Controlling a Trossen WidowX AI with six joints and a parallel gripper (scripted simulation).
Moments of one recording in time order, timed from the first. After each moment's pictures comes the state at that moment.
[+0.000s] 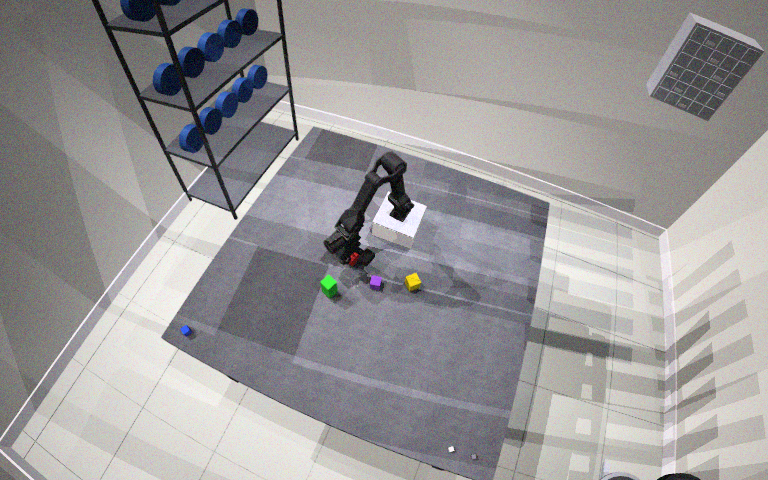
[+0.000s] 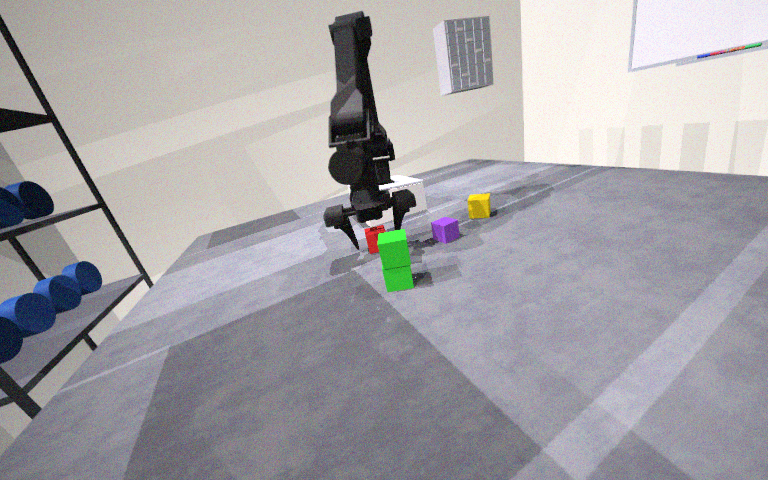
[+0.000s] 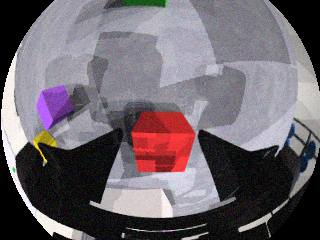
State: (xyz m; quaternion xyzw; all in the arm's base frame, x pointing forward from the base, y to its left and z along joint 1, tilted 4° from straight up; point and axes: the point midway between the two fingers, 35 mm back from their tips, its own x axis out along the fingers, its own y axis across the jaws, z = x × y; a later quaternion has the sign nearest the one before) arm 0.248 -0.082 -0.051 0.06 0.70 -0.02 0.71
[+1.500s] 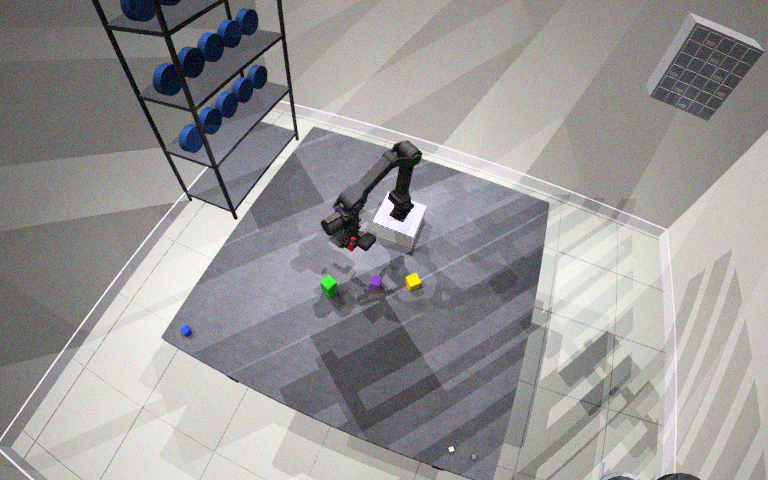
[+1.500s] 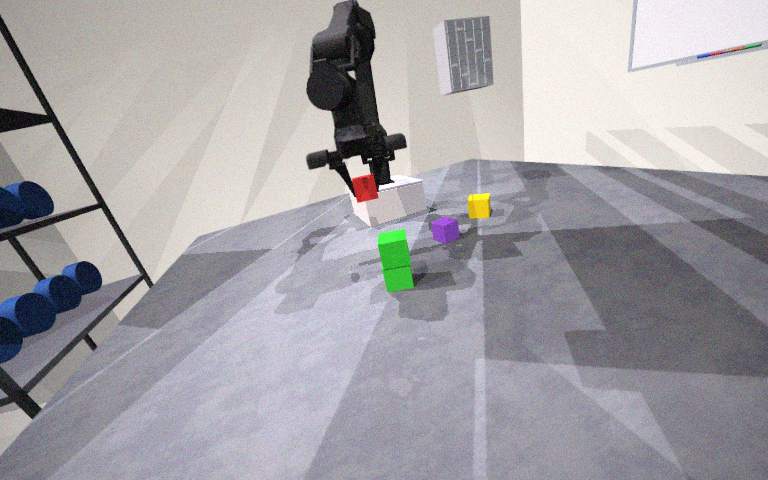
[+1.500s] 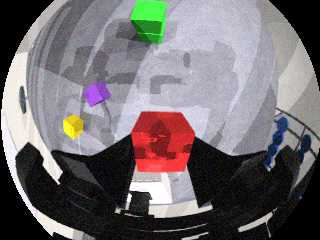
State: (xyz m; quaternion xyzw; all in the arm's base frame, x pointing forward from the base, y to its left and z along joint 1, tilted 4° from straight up) arm 0.249 -0.089 0.063 0.07 0.70 -0.03 0.71
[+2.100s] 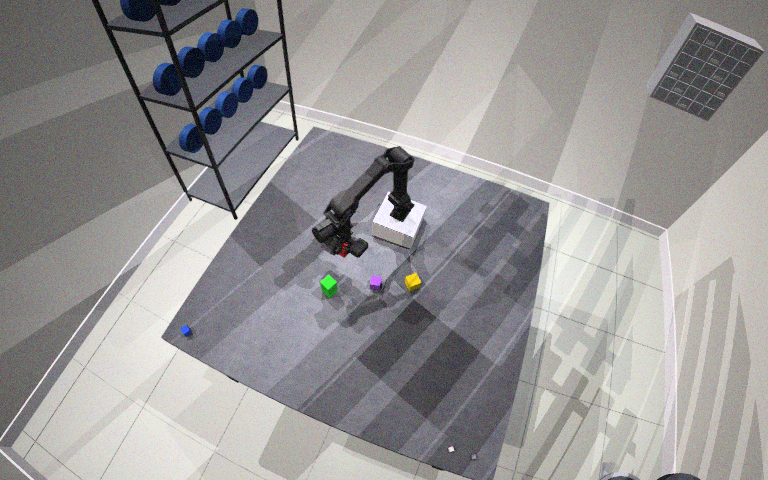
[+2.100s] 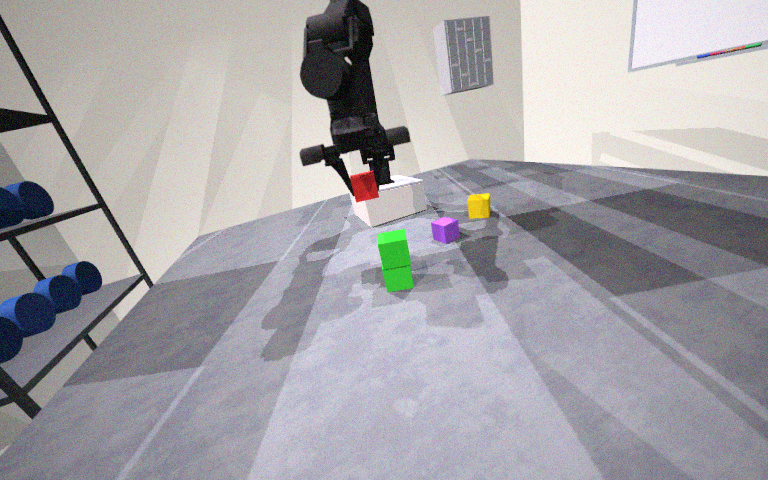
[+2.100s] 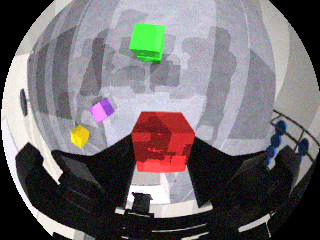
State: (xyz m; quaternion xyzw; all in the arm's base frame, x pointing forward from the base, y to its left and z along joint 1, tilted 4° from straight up) arm 0.293 -0.096 0.076 0.07 0.70 -0.02 0.71
